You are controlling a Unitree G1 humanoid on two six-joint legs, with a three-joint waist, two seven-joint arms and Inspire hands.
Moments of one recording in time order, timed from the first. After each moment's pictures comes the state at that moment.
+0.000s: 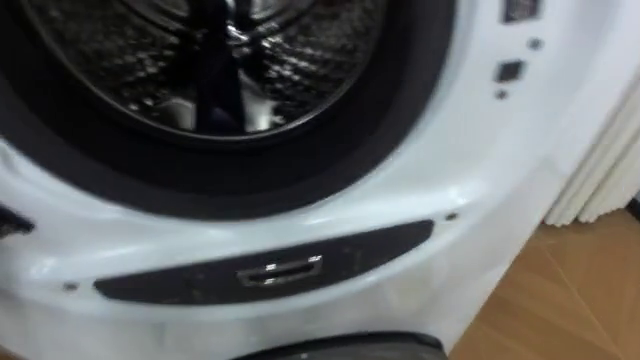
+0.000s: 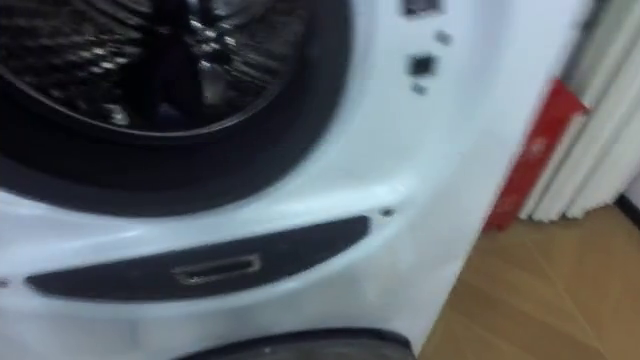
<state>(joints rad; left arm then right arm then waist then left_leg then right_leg) 0.16 0.21 -0.16 1.12 -0.28 0.00 0.14 0.20 -0.23 0.03 1.11 0.34 -0.02 -0.06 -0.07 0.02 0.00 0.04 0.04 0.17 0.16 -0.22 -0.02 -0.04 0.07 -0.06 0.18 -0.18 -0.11</state>
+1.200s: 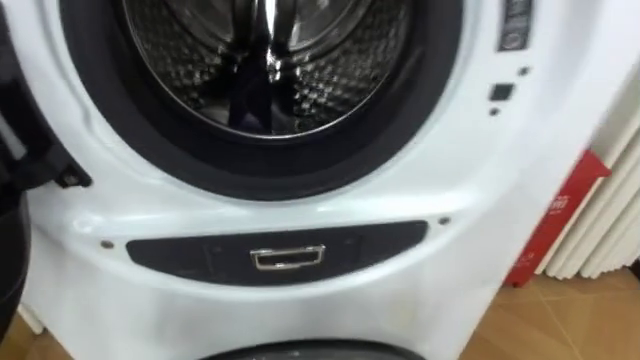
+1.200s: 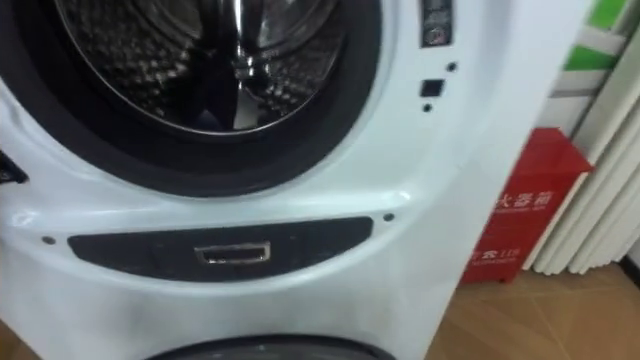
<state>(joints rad) 0.10 0.19 0.06 1.06 -0.05 0.03 0.10 0.16 -0.25 -0.01 1.17 0.15 -0.01 0.00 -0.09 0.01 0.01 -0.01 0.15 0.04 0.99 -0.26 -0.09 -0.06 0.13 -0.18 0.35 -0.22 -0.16</state>
